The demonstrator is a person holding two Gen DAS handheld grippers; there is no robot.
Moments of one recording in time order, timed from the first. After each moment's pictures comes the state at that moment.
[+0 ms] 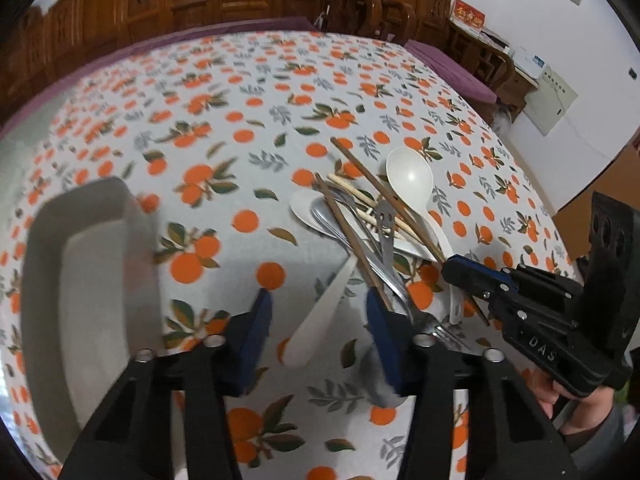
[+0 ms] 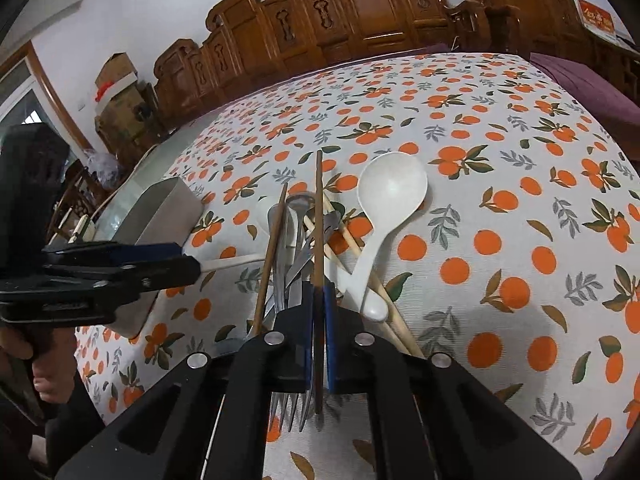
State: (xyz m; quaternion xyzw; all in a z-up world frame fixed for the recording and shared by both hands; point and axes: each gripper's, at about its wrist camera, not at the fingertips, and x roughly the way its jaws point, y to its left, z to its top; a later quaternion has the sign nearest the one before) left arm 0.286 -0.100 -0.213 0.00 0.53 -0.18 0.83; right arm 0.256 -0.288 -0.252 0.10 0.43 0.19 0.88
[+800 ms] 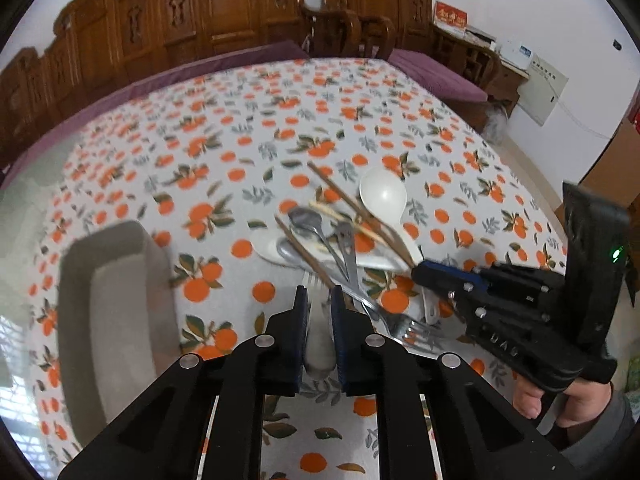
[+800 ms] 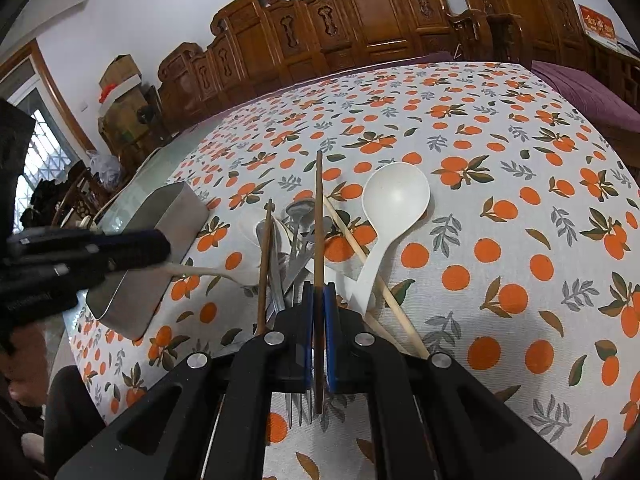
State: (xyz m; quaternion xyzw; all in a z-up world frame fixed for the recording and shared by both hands) left arm 0.262 -0.117 -0.168 0.06 0.47 -0.18 0.86; right arm 0.253 -0.286 -0.247 0.10 0.42 0.20 0.88
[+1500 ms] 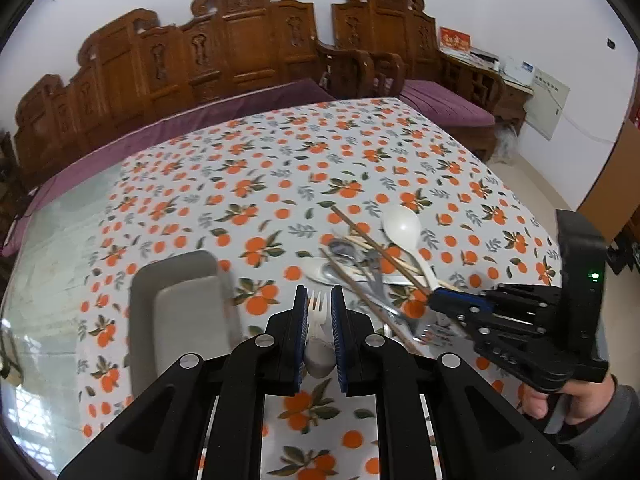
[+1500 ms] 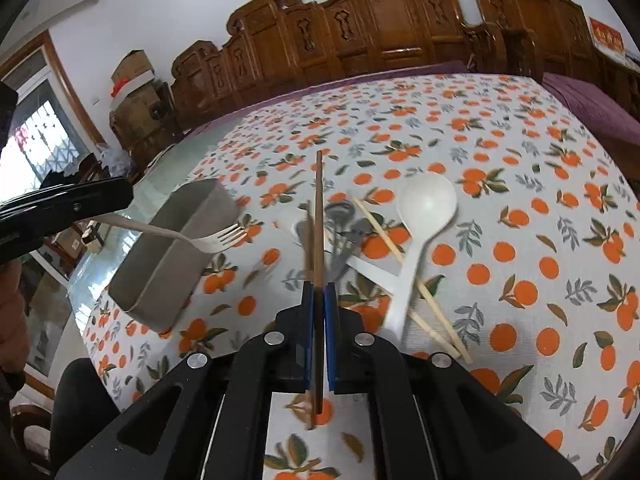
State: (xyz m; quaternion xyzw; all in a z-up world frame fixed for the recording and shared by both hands) left arm 0.231 -0.082 -0.114 0.08 0.42 -0.15 0.89; right arm 0.230 -0.265 -0.221 0.08 0.41 0.21 0.88
